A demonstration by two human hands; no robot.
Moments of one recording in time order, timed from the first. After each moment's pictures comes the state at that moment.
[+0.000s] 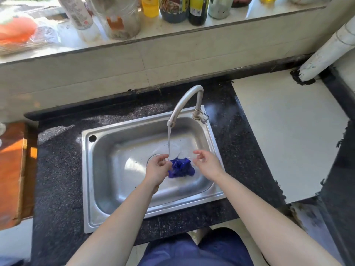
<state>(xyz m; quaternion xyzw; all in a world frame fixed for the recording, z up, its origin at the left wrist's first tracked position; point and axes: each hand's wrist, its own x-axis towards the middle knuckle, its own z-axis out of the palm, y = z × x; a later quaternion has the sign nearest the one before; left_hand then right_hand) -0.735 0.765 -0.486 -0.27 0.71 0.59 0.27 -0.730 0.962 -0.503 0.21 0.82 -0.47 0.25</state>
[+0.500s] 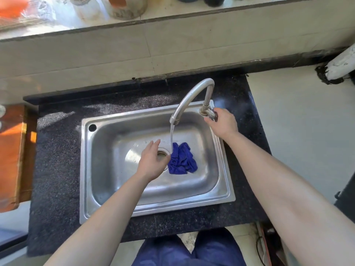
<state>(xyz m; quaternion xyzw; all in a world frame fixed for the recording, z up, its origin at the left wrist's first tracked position) -0.762 0.742 -0.510 -0.09 0.91 0.32 0.25 -0.856 1.009 -0.498 0.11 0.94 -0.30 0.13</state>
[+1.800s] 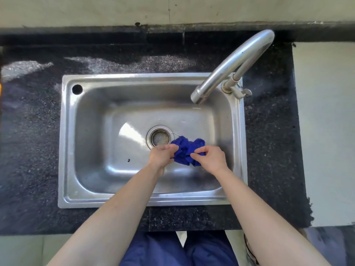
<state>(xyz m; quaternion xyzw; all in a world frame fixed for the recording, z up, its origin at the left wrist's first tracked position) -0.737 0.770 -0.608 -0.44 0.58 0.62 0.29 -0.740 0.947 -0.609 0.22 0.84 -0.36 0.35</state>
